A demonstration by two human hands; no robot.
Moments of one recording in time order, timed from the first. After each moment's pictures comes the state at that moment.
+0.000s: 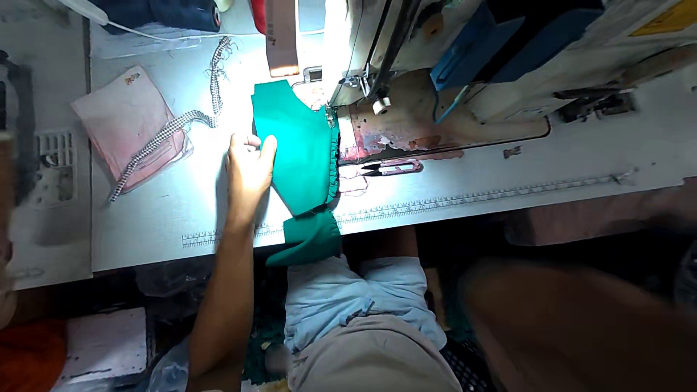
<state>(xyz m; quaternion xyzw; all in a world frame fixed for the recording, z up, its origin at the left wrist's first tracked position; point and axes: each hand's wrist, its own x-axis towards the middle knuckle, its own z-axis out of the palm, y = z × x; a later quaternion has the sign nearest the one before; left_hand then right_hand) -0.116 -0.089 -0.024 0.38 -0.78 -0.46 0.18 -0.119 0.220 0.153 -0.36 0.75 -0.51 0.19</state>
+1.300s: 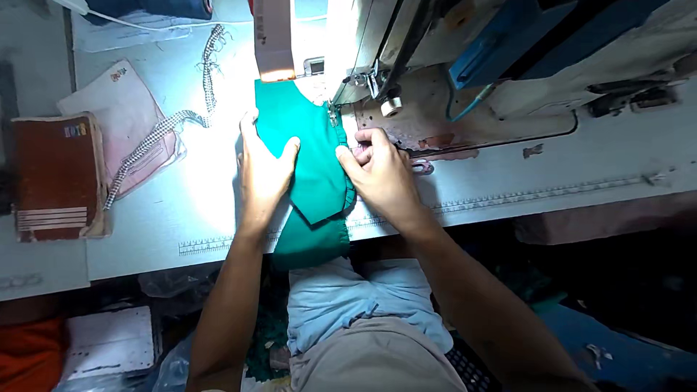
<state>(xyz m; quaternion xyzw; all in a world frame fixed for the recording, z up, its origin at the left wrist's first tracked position) -0.139 -0.072 -0.017 0.37 -0.84 -0.38 0.14 -0.215 0.110 -0.004 -0.25 0.90 -0.34 0.10</state>
